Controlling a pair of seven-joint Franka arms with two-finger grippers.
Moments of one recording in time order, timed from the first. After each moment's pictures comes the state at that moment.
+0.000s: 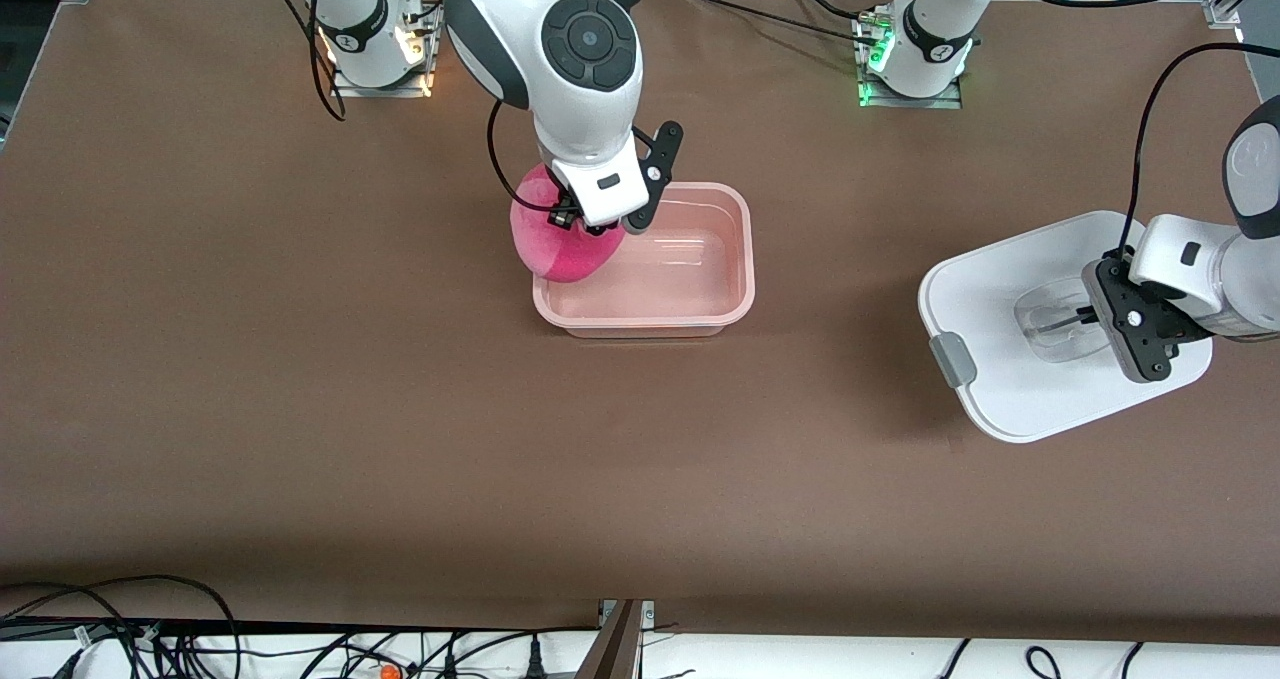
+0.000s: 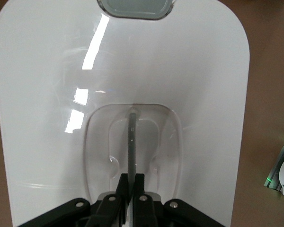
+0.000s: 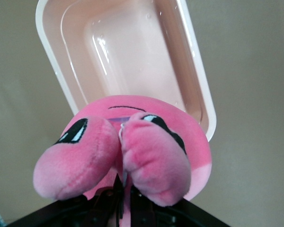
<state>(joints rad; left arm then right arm) -0.01 0.39 0.05 -1.35 0.00 1.54 1.24 0.68 0.60 0.12 -1.03 -0.05 1.44 -0.48</state>
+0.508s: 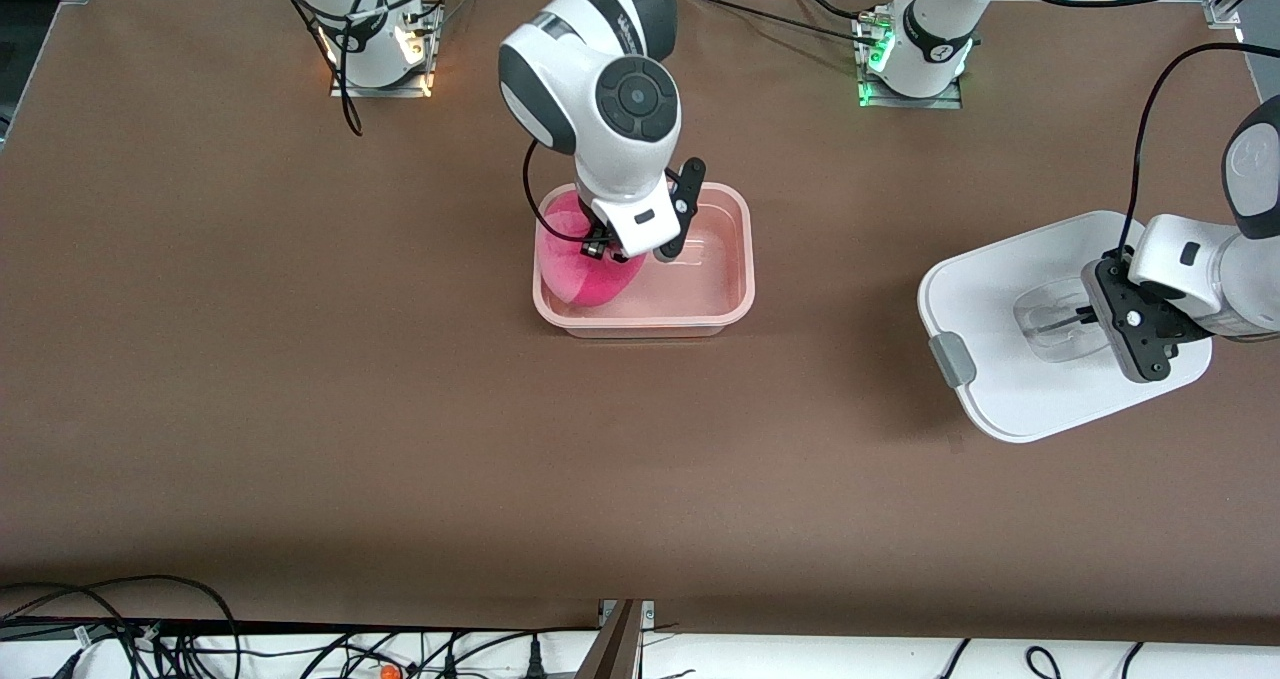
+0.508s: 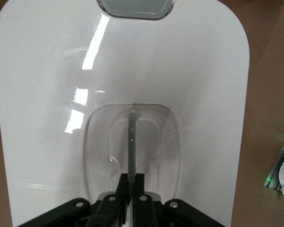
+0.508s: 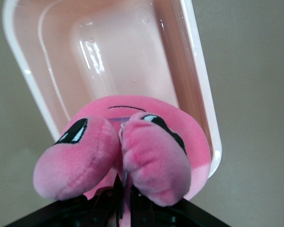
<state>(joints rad) -0.01 0.39 0.05 -1.35 0.00 1.54 1.24 0.71 0.71 0.12 -1.03 -0.10 1.52 -0.48</state>
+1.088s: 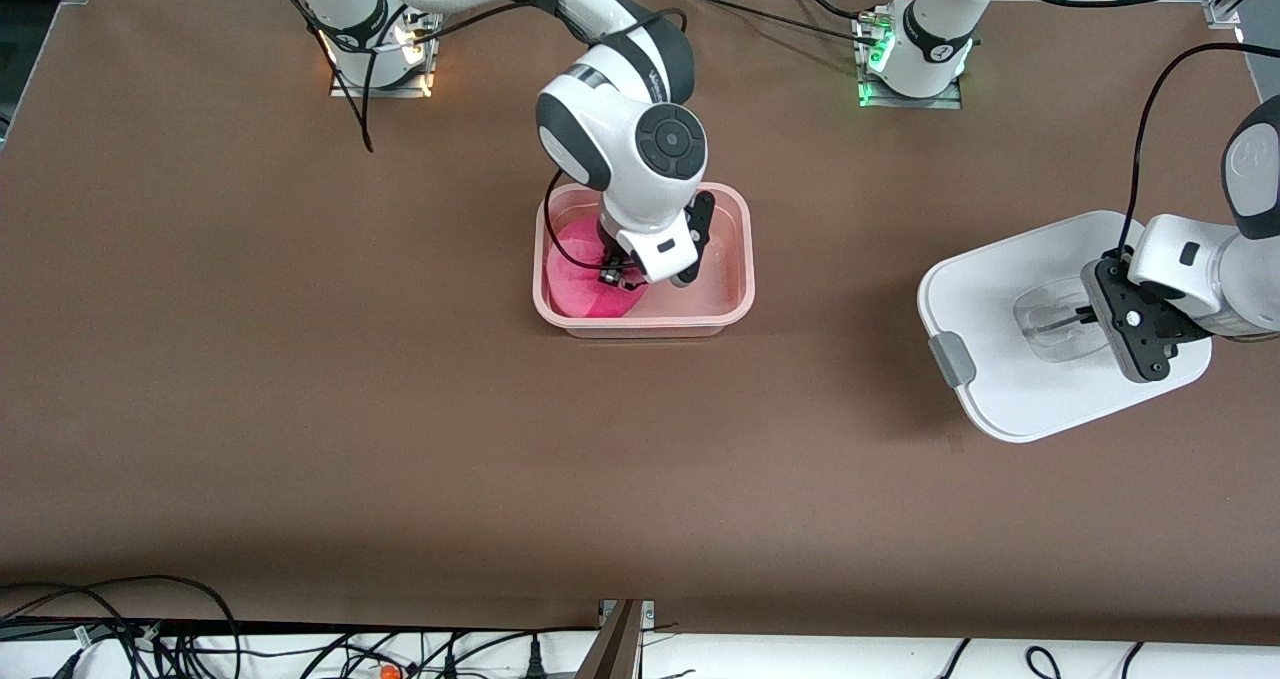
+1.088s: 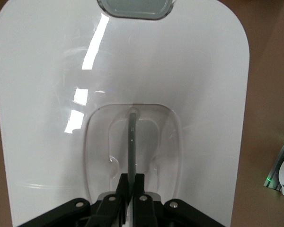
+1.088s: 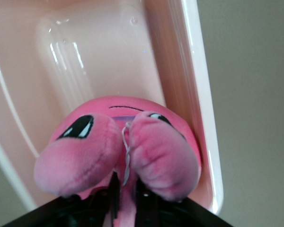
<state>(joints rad) -0.01 0.39 0.05 -1.36 0.00 1.54 1.24 0.74 0.82 0.12 -1.03 -0.17 1.64 -0.48</state>
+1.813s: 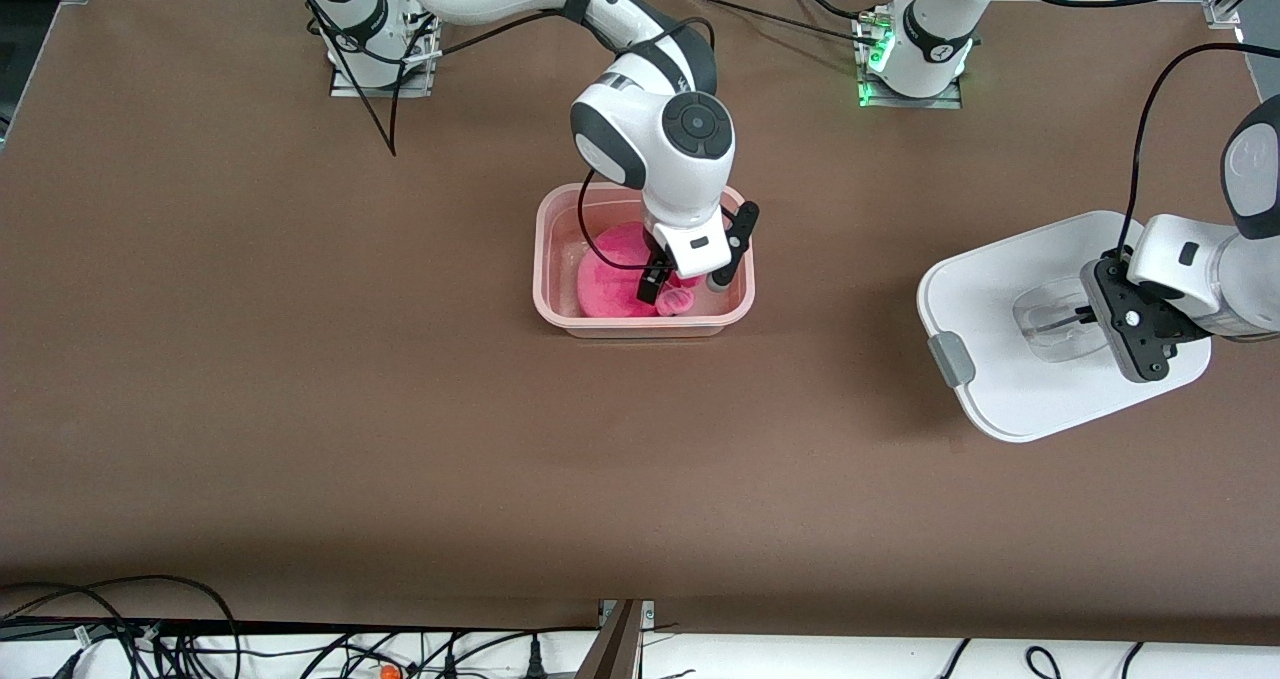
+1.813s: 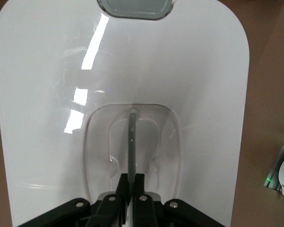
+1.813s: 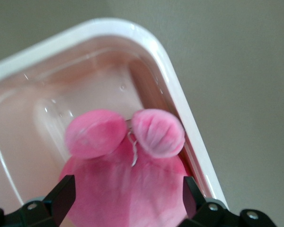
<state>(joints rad) -0.02 0.39 0.05 -1.36 0.00 1.54 1.24 0.78 0.85 0.14 -1.00 -0.17 1.82 -0.24</state>
